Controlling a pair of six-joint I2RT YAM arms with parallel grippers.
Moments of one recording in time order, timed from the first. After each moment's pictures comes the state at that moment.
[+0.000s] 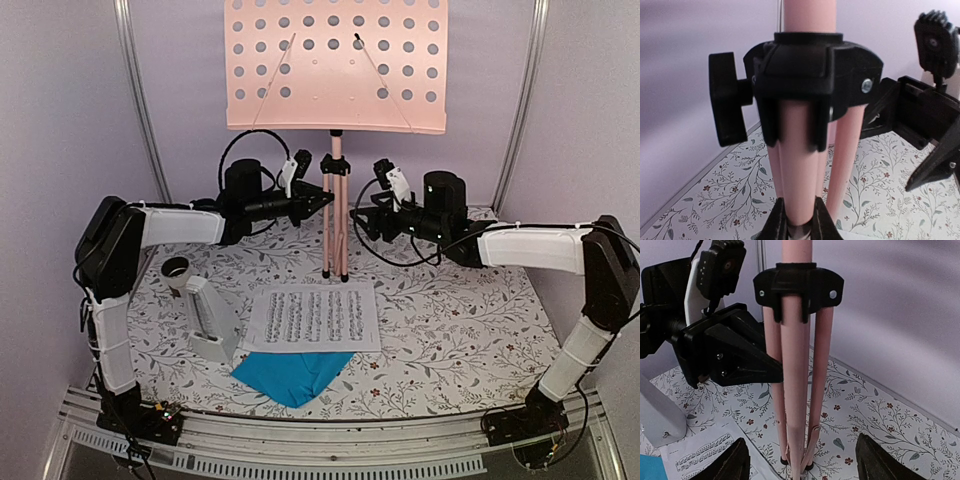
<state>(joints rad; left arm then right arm) -0.54 2.03 1.43 0.53 0.61 0.02 0.65 1.66 1.10 0.37 -0.18 -0.04</state>
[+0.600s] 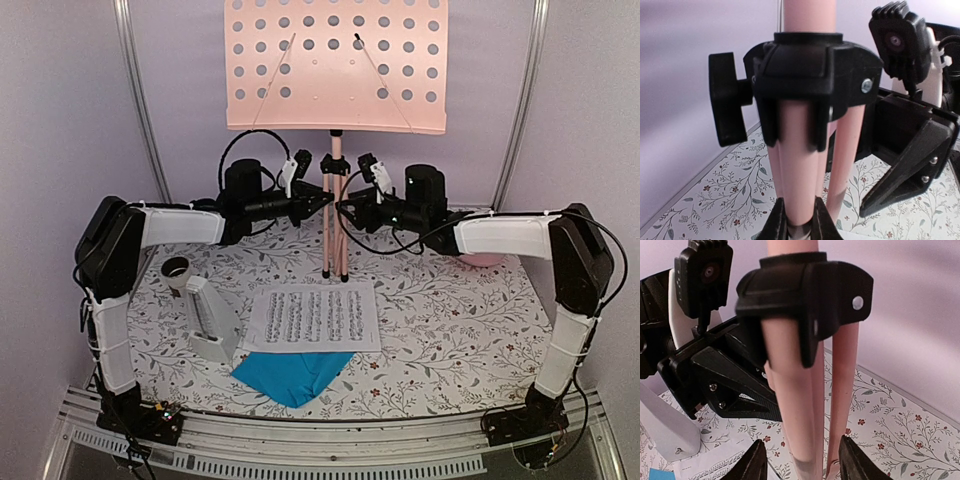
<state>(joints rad) -0.54 2.03 1.43 0.53 0.61 0.02 0.63 1.85 1.29 0.40 -0.31 0.05</state>
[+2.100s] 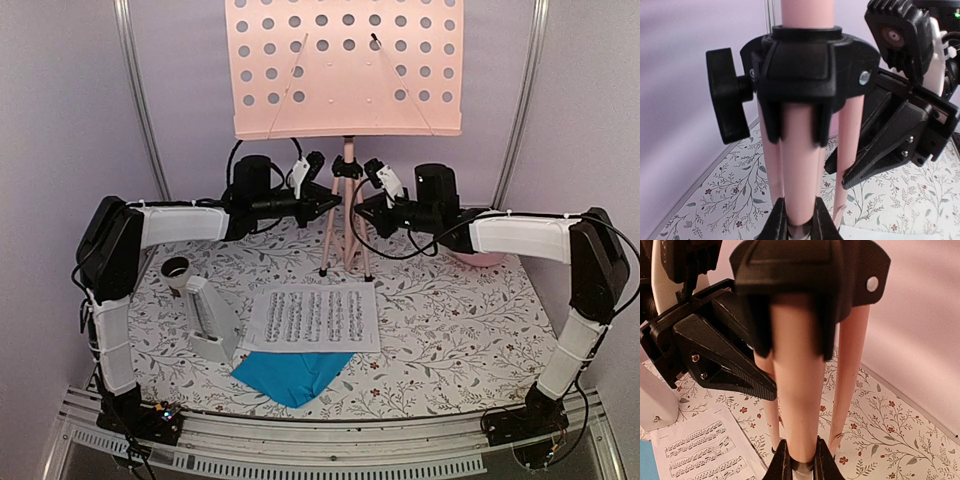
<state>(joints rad) -0.57 2.02 1.48 0.41 0.58 0.14 0.59 1.76 1.25 0.24 -0.24 -0.12</state>
